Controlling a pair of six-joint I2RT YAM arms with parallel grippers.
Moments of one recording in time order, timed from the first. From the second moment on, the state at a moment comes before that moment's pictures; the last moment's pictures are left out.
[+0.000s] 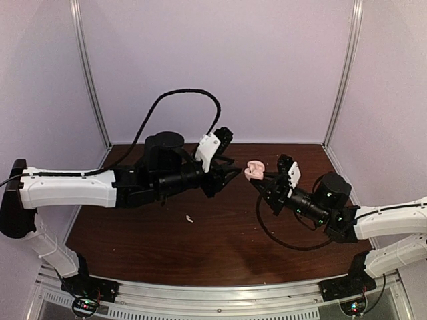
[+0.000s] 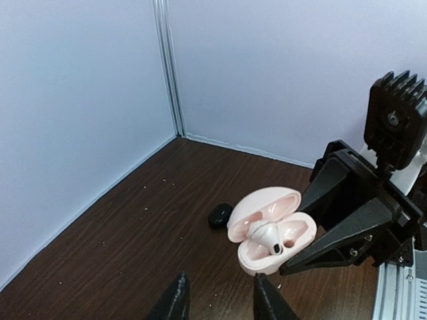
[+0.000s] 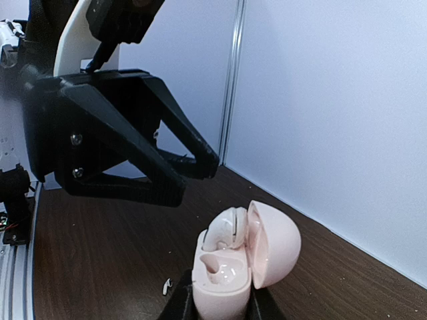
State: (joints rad) left arm -1.10 1.54 1.16 0.20 -0.05 0.04; right arm 0.91 1.14 0.46 0.81 -0.03 -0.08
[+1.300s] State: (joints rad) left arm -1.09 1.41 1.12 -0.09 0.35 0.59; right arm 0.90 1.16 0.52 0.62 -0.44 -0.12
